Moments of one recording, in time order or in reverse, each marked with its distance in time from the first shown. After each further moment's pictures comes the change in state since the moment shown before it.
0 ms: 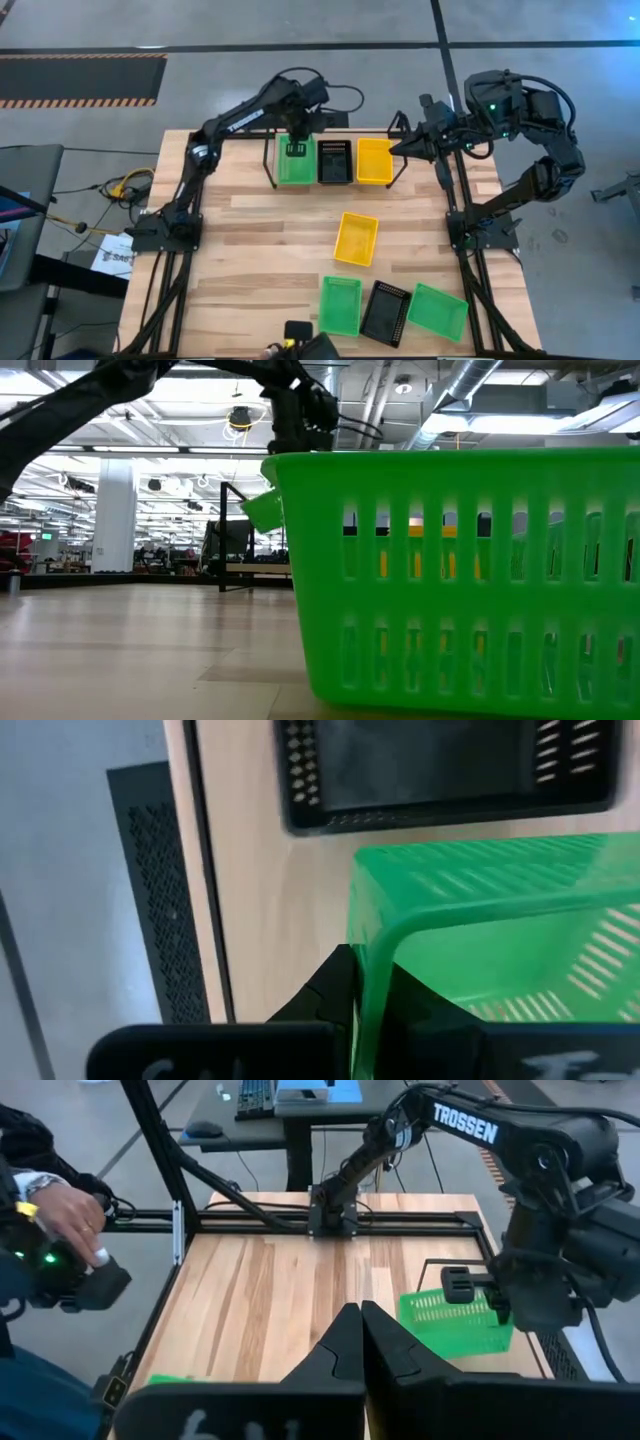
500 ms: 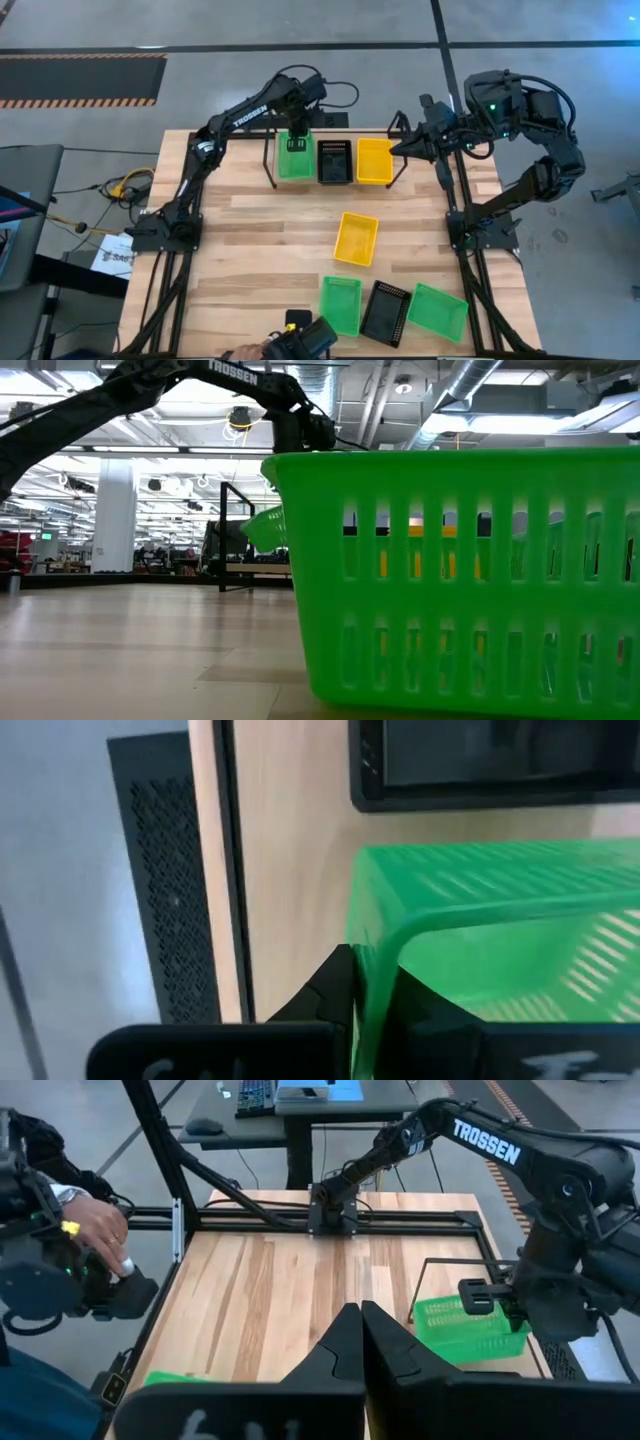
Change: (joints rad) left arm 0.048 0.067 -0.010 0.055 -0.005 0.016; right arm 0.000 0.000 0.000 -0.006 0.000 -0.007
